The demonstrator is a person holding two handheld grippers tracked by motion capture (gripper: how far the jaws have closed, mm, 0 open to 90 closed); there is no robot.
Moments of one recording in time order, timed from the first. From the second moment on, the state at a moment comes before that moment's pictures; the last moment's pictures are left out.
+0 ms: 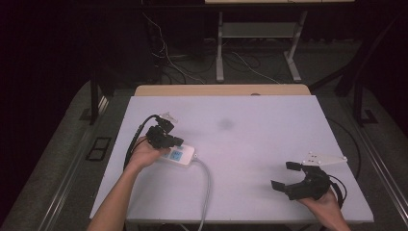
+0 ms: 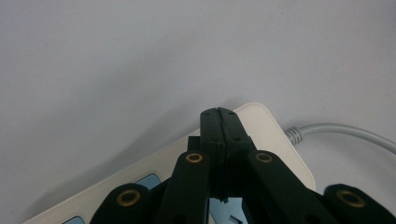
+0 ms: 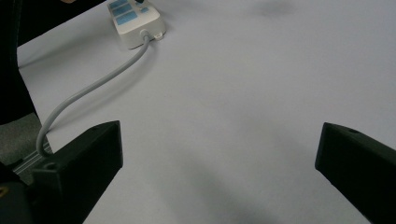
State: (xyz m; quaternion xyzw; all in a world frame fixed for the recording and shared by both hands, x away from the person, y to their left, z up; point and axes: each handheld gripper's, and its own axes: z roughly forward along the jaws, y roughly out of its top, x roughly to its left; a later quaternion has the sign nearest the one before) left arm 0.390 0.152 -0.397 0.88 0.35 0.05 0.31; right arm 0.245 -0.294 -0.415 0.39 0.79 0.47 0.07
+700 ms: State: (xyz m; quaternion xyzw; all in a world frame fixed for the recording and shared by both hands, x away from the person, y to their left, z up) left arm 0.391 0.153 -0.405 0.89 0.35 0.04 0.30; right arm 0.245 -0.293 -0.416 0.39 0.79 0.47 0.07
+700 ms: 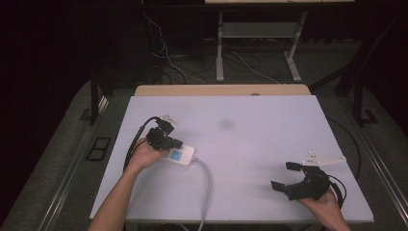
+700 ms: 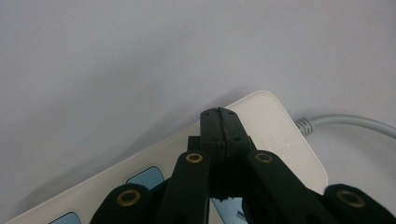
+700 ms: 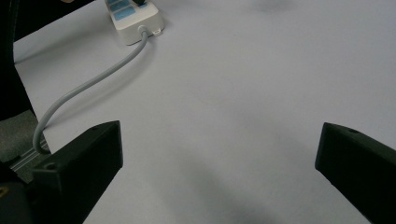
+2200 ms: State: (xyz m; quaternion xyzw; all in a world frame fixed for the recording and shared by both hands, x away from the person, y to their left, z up) left arm 0.390 0.145 -0.400 0.88 0.36 0.06 0.29; right arm 0.246 -0.299 -0.414 0.41 0.79 0.46 0.08
